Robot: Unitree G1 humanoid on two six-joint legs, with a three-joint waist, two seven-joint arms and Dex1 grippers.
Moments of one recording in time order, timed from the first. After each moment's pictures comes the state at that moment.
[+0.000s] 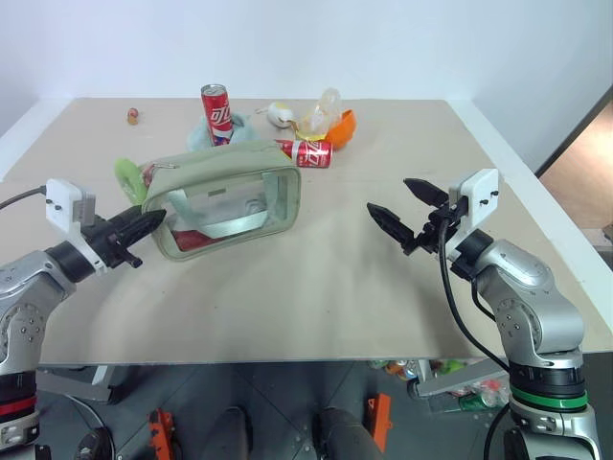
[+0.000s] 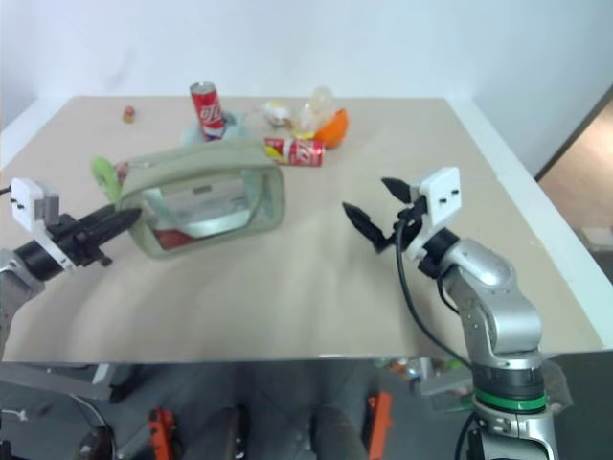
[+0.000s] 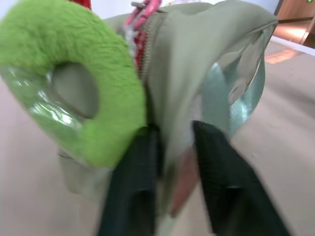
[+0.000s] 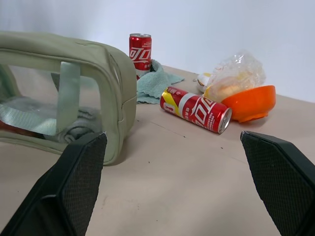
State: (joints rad) left arm -0.27 0.73 0.39 -0.07 -0.67 0.51 -0.76; right arm -0.39 -0.52 -0.16 -0.29 0.47 0.47 0.57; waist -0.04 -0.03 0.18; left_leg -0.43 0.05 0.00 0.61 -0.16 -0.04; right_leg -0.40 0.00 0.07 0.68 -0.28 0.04
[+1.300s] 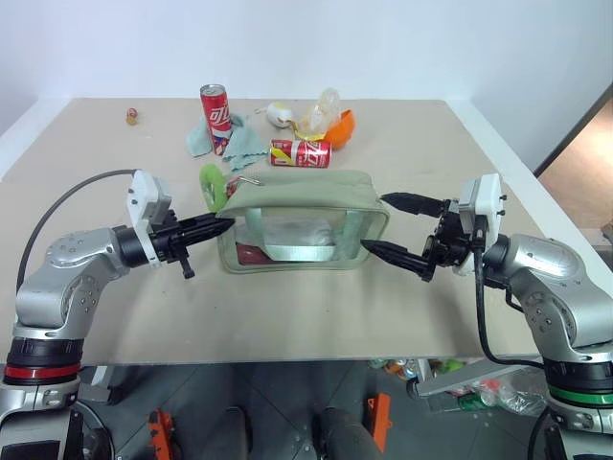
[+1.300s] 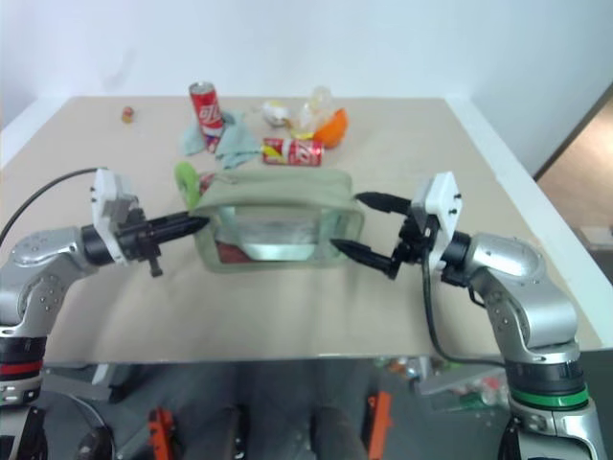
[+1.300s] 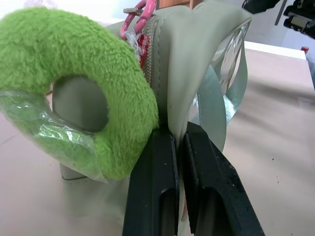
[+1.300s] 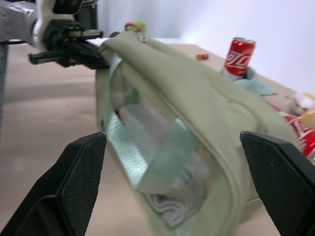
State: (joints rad) left arm -0.45 0.68 0.14 -0.05 -0.60 0.48 -1.03; right arm -0.41 -0.68 -0.13 -0.24 0.57 0.39 0.93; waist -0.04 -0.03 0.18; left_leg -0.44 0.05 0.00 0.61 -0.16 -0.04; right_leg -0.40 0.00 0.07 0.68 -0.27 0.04
